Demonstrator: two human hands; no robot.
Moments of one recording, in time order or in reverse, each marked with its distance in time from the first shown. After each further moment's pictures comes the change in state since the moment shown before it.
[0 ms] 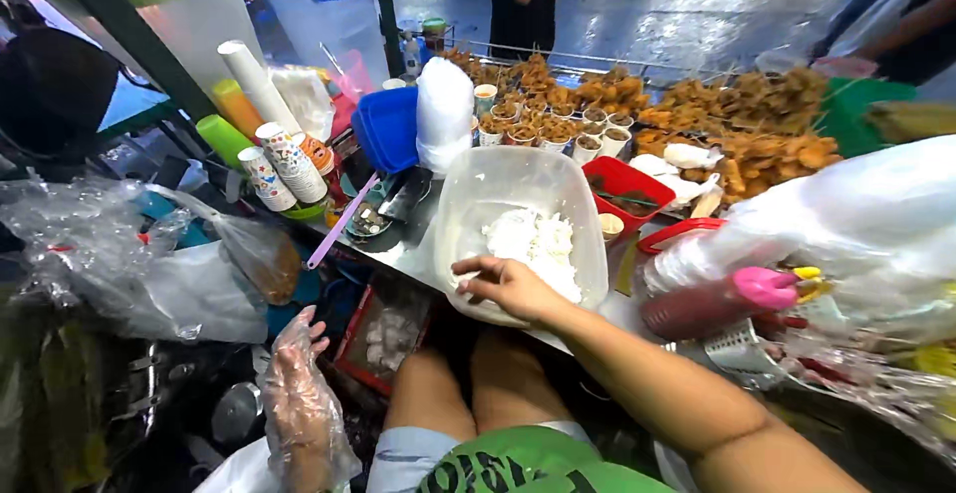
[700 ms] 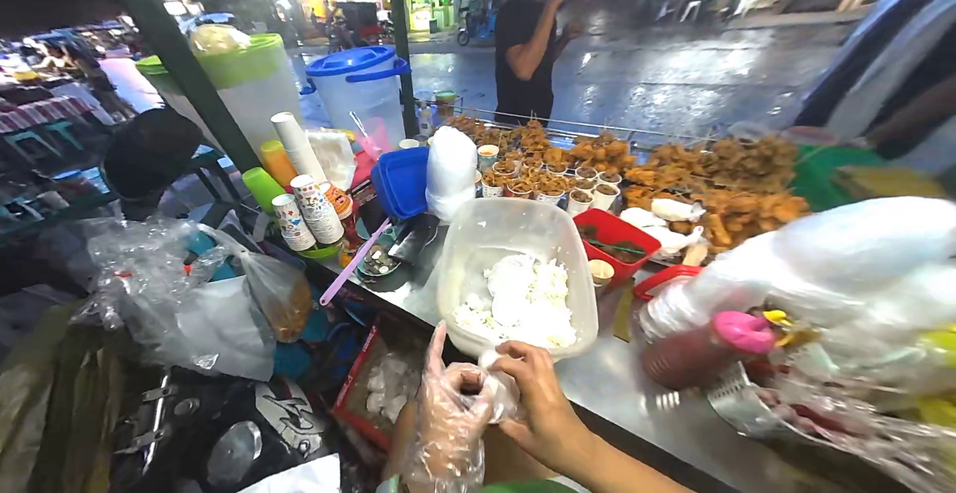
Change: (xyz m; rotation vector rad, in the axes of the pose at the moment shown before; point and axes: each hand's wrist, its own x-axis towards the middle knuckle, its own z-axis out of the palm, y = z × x) left_hand -0.074 0.021 0.091 -0.251 -0.598 -0.170; right_hand -0.077 0.082 0.046 -0.520 0.519 -0.664
